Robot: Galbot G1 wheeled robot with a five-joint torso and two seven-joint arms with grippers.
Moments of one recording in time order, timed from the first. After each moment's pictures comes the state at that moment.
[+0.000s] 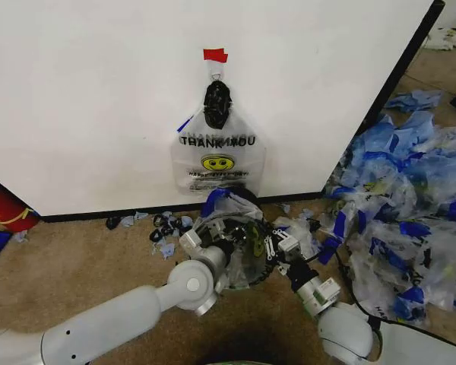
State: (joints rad) left arm 0.54 -0.90 0.59 -1.94 -1.79 -0.33 -0.55; right arm -0.88 0.60 -0.47 2.05 0.35 0.25 0.57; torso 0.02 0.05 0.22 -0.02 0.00
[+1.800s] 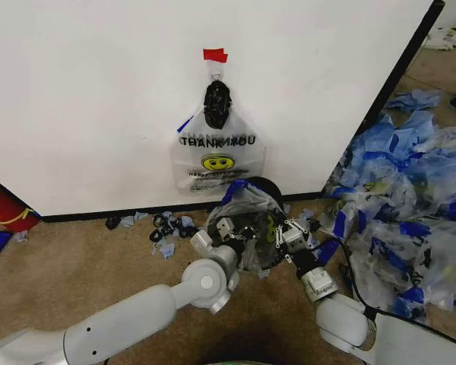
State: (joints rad) left arm 0.56 -1.02 0.59 -1.88 -1.79 -0.34 -0.57; right arm -0.86 0.66 -0.44 1.99 0.24 0.12 0.69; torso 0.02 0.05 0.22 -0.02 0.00
